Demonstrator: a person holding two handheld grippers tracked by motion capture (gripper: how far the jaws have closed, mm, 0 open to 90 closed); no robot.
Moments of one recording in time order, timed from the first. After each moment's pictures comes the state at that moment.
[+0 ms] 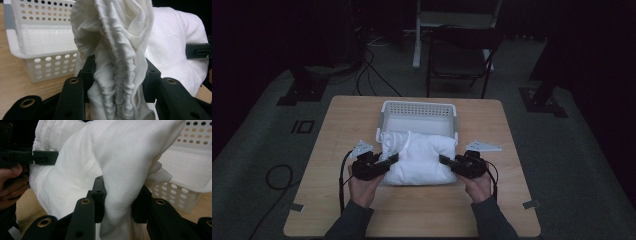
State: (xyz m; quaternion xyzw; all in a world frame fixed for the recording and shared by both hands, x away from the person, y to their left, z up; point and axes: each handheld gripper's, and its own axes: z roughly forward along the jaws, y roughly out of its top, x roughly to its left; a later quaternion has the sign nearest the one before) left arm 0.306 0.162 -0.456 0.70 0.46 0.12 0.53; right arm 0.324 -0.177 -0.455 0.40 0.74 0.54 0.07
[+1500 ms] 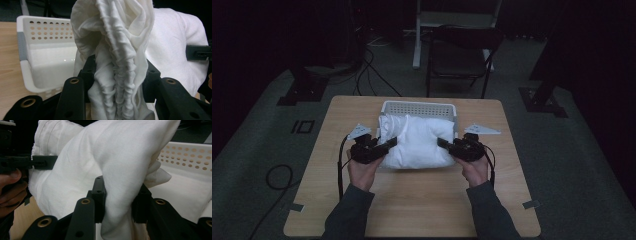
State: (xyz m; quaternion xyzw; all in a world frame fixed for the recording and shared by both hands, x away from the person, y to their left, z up) left arm 0.340 0.166 -0.426 0.69 0.47 0.13 0.54; right arm 0.358 -0.169 -0.426 0.40 0.73 0.55 0.08
